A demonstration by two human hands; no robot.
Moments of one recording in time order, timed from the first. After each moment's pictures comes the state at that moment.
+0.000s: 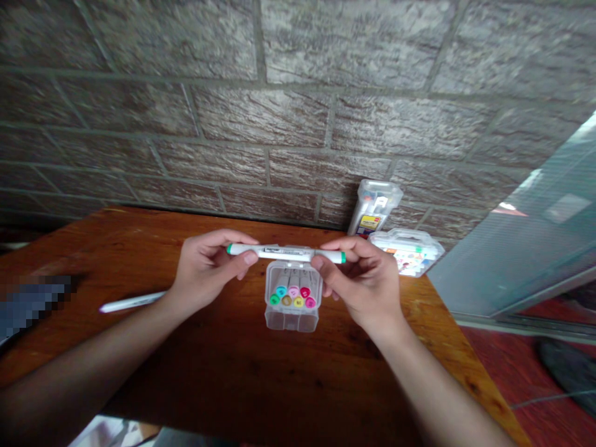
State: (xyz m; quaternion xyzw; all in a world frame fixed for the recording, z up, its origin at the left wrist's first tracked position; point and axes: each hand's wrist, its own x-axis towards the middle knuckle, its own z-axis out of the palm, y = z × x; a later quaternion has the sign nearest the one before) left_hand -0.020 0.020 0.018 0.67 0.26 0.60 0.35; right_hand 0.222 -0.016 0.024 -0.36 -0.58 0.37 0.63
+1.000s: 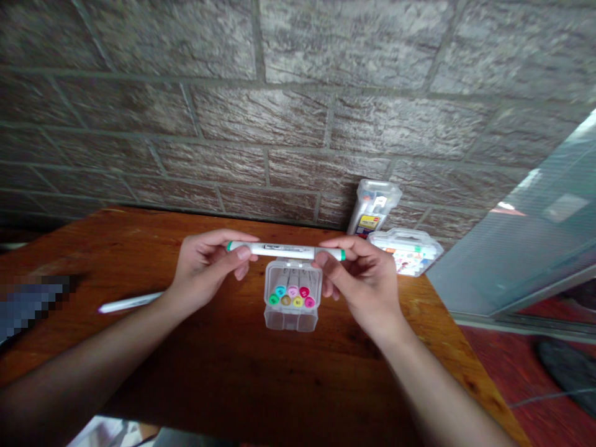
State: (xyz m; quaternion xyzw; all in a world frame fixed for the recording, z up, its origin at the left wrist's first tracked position) left_hand -0.025 0.023 0.011 0.64 0.26 0.59 0.42; right_hand 0.224 -0.015 0.022 -0.34 -0.57 0.41 0.63
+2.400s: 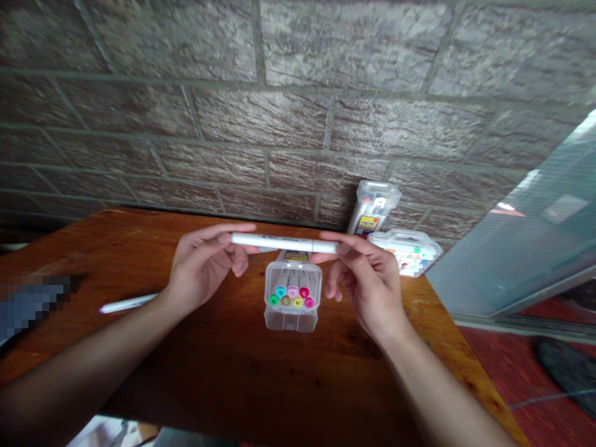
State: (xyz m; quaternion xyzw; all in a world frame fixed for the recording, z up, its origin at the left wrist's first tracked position) left_hand -0.026 0.028 0.013 0.54 0.21 0.61 0.54; right_hand 0.224 -0.016 0.032 -0.34 -0.52 0.46 0.64
